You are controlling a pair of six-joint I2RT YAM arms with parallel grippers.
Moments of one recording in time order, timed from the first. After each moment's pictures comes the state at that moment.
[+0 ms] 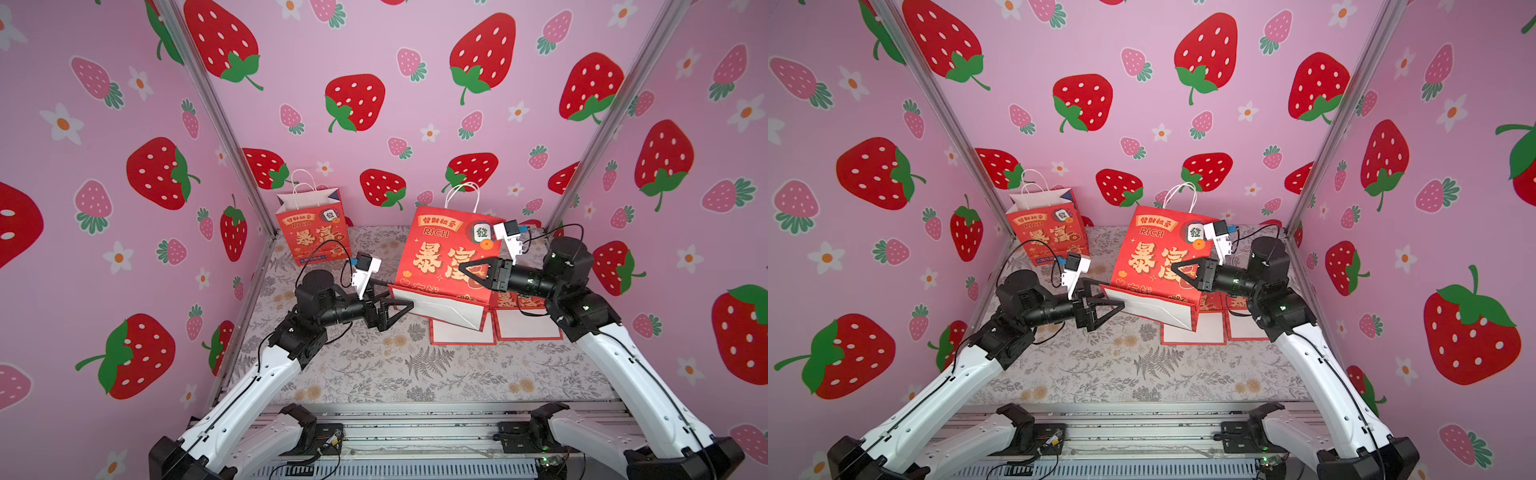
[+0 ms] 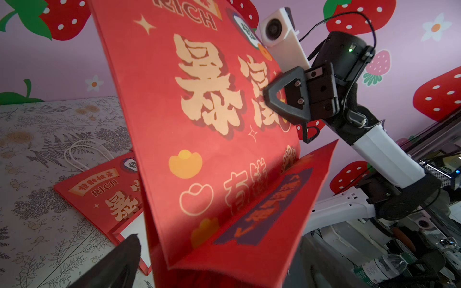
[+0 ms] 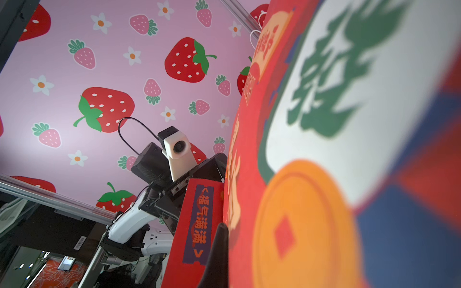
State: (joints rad) left arm -0.47 0.99 0.85 -0.01 0.77 -0.40; right arm 0.38 1.08 1.13 -0.21 -0.86 0.80
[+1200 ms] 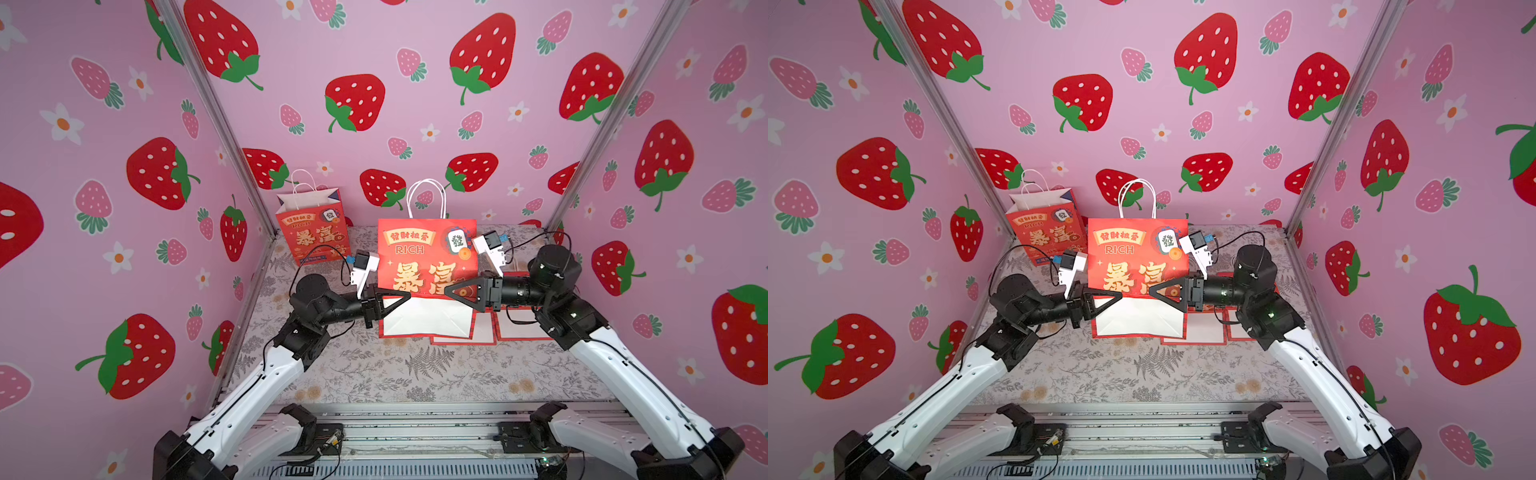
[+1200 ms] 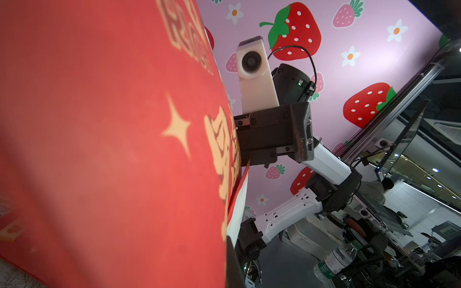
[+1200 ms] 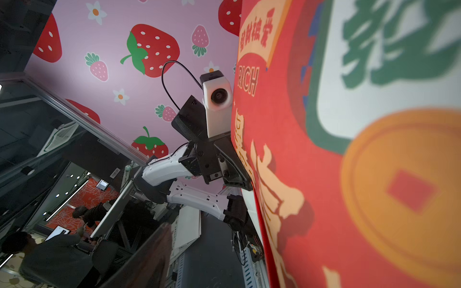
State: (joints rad) left arm -0.47 0.99 0.80 0.28 0.90 -0.58; right arm 0.54 1.05 1.10 -0.12 -0.96 0.71
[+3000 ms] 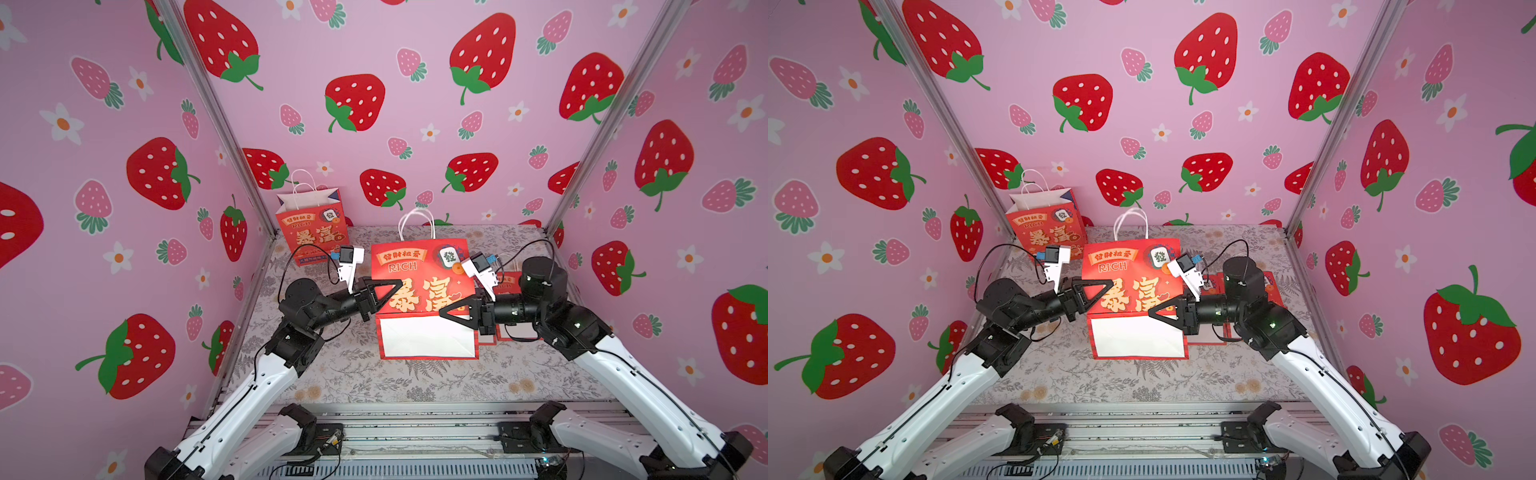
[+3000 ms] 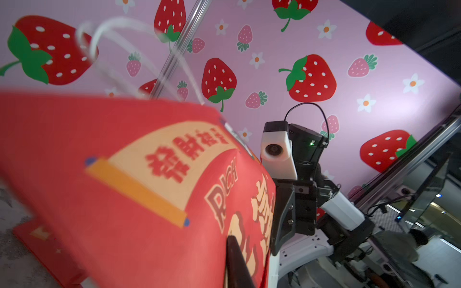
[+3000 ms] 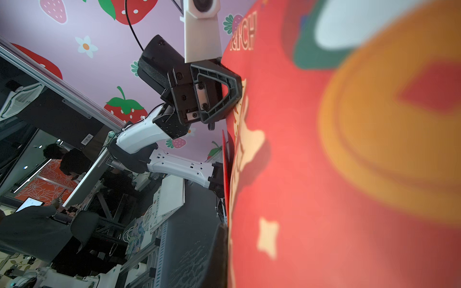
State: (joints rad) left arm -0.47 0.93 0.80 0.28 0.72 -0.69; right arm 0.63 1.01 1.10 -0.41 -0.88 0.45
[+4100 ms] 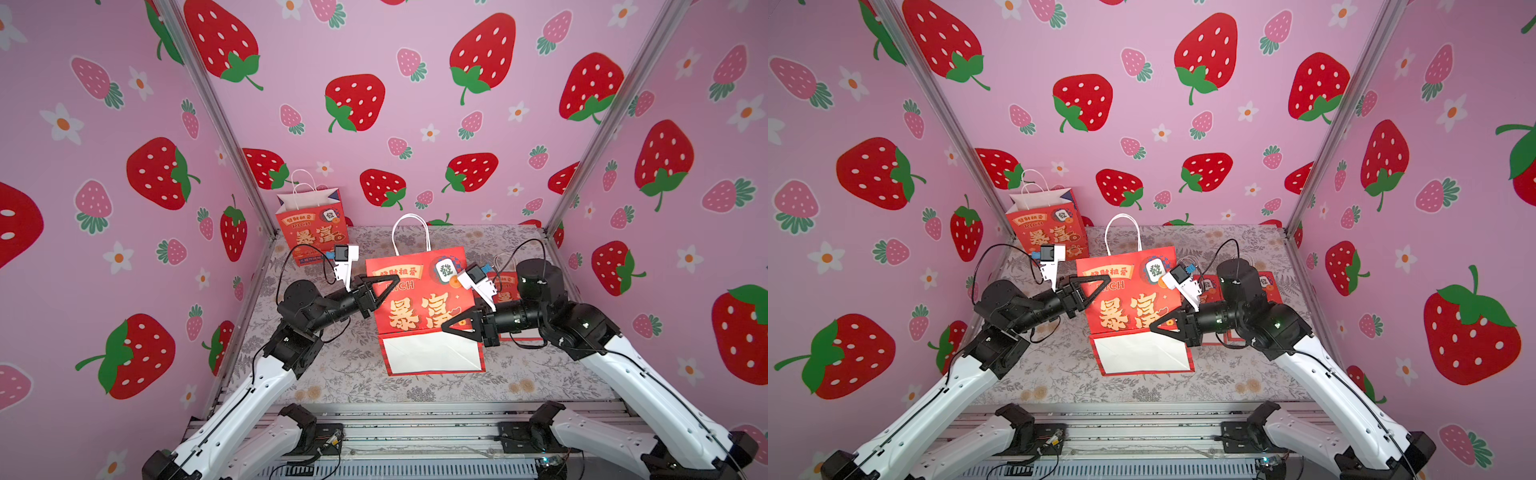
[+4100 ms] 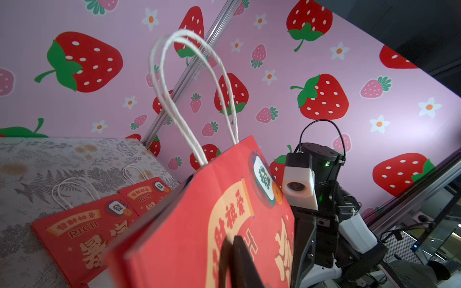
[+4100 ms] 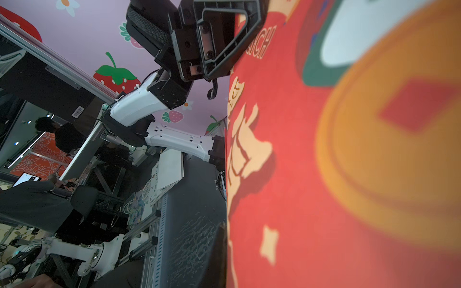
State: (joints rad) left arm -0.47 0.90 0.80 0.26 0.62 -0.73; right arm 0.68 1.01 1.19 -0.68 -0.85 0.30
